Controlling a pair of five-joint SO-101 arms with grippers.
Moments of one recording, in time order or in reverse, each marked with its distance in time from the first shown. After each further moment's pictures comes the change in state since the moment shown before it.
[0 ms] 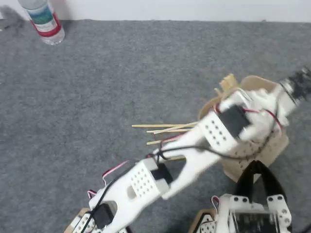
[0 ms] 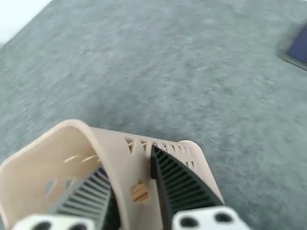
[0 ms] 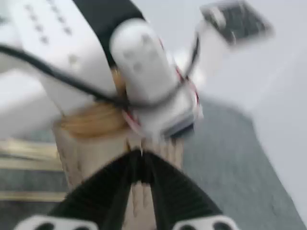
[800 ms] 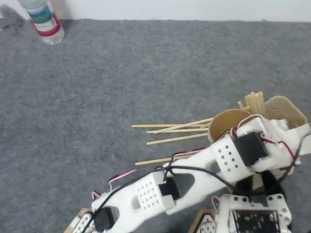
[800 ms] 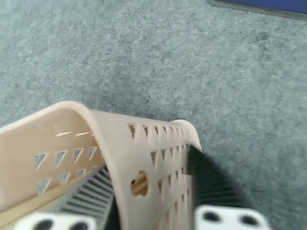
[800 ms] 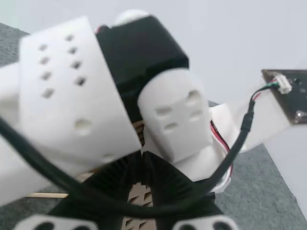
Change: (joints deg) left arm 7.6 1.2 -3.8 9.2 -5.2; right arm -0.1 -0.1 0.5 0.1 -0.4
